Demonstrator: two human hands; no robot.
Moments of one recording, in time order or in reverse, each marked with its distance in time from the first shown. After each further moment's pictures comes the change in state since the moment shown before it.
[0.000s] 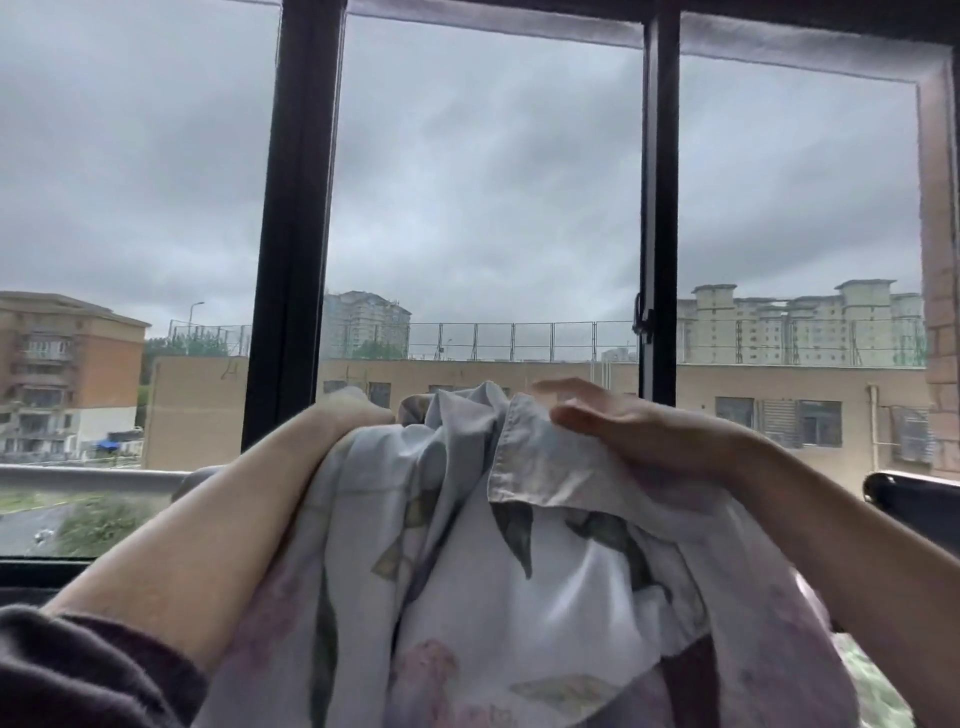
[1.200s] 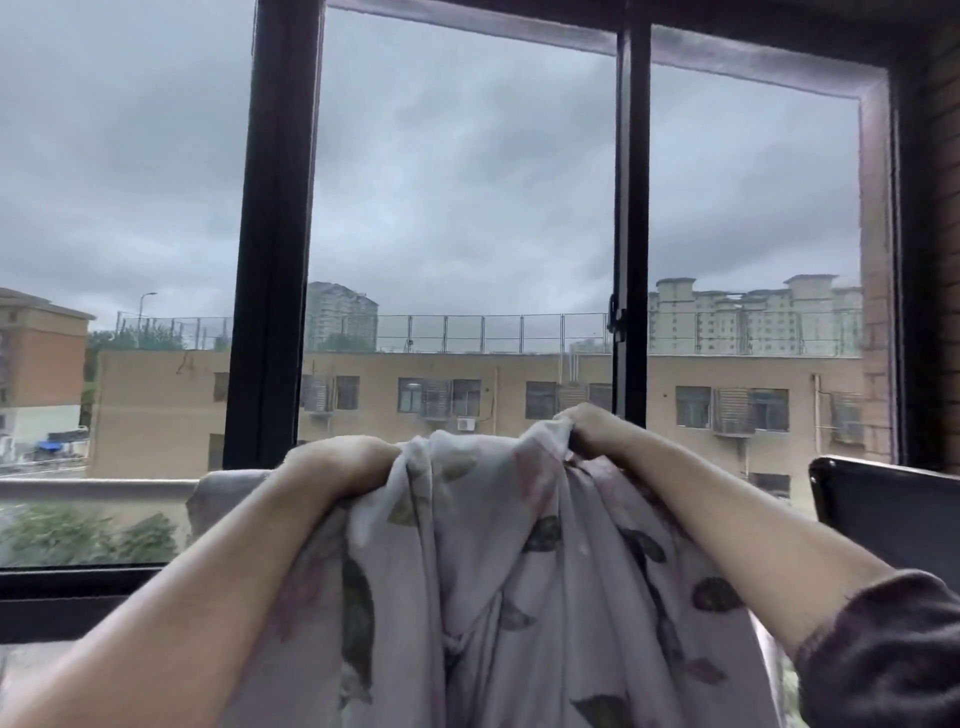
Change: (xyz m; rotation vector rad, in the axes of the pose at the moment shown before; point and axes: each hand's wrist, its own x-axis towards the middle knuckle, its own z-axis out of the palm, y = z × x) left_hand -0.046 -0.013 0.014 0.148 0.236 0.224; right_hand 0.052 0.041 0.013 -0.113 0.280 0.472
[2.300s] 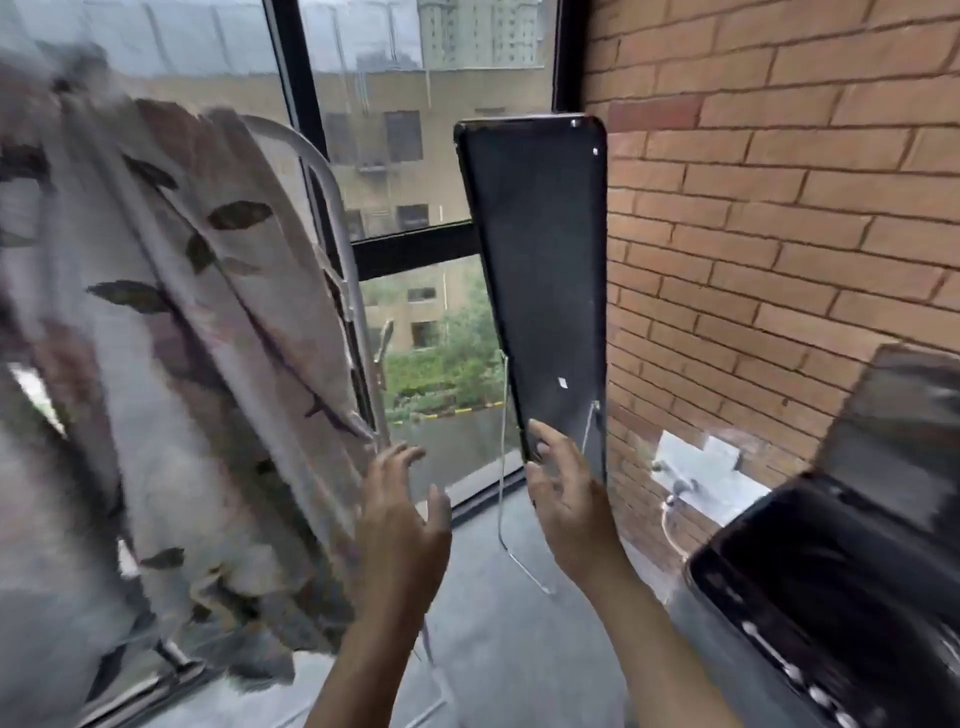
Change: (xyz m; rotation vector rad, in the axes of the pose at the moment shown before) left_hand -0.473 0.236 0.189 -0.722 -0.249 0.148; right_hand -0.537 0.225 0.061 0.237 0.537 0.330
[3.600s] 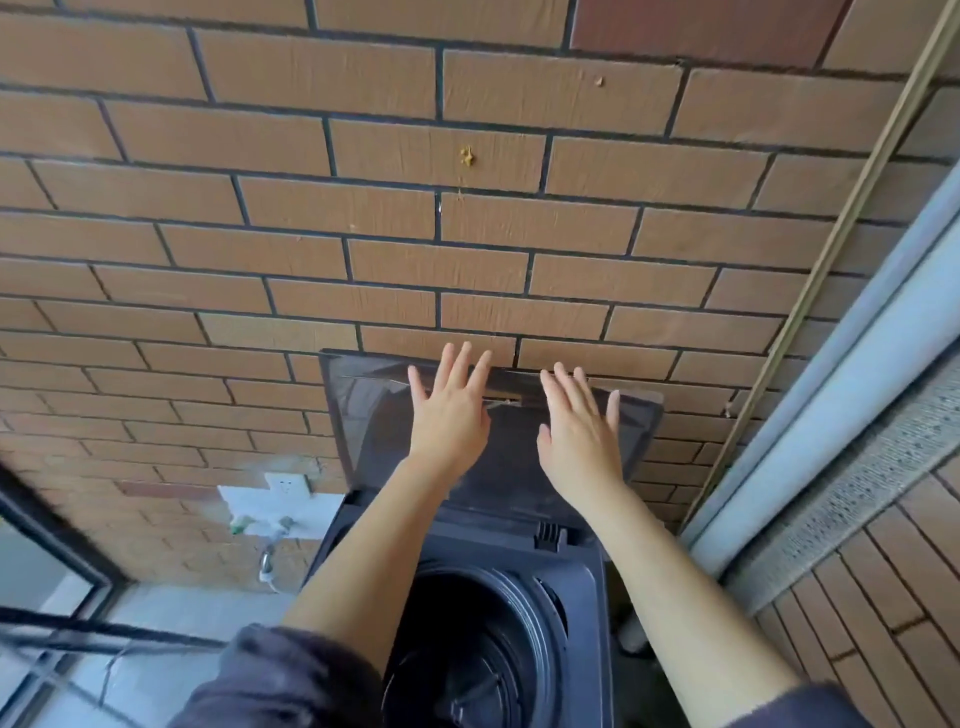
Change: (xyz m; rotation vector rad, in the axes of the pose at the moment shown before) left_hand -0.040 0.421 0.619 0.125 -0.809 0.948; right_hand 0.035 0.298 -0.555 -1.181 0.415 0.706
